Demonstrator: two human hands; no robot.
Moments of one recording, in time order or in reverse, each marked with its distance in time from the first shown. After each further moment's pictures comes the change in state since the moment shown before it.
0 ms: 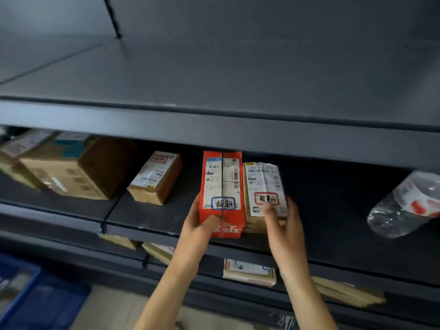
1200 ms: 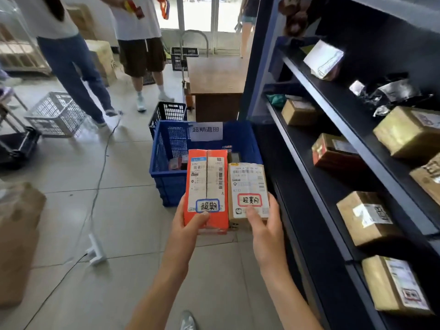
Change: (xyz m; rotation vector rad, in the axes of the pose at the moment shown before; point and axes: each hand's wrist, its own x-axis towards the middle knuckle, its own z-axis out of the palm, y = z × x) left_hand -0.433 -0.120 -0.359 -0.369 1.317 0.048; right_hand -0.432 -0.017 0.352 -0.028 -1.304 -0.077
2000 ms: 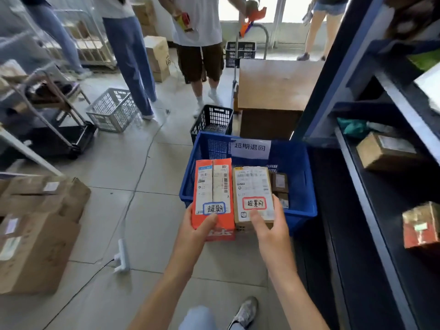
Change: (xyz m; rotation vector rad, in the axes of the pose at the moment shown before) left_hand 0.274 0.044 -0.012 0.008 0.219 -0.040; right_hand 0.293 0.013 0.116 -0.050 -0.248 0.050
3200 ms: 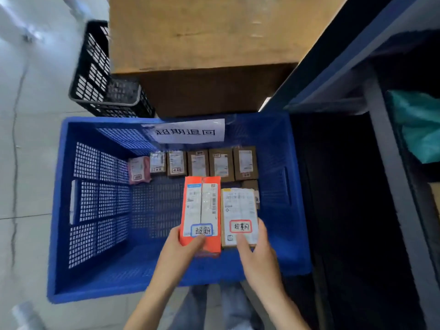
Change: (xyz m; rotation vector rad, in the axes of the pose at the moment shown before) left_hand 0.555 -0.187 0.245 0.390 -0.162 -0.563; right_hand 0.523 0.269 -0.070 -0.385 0.103 0.633
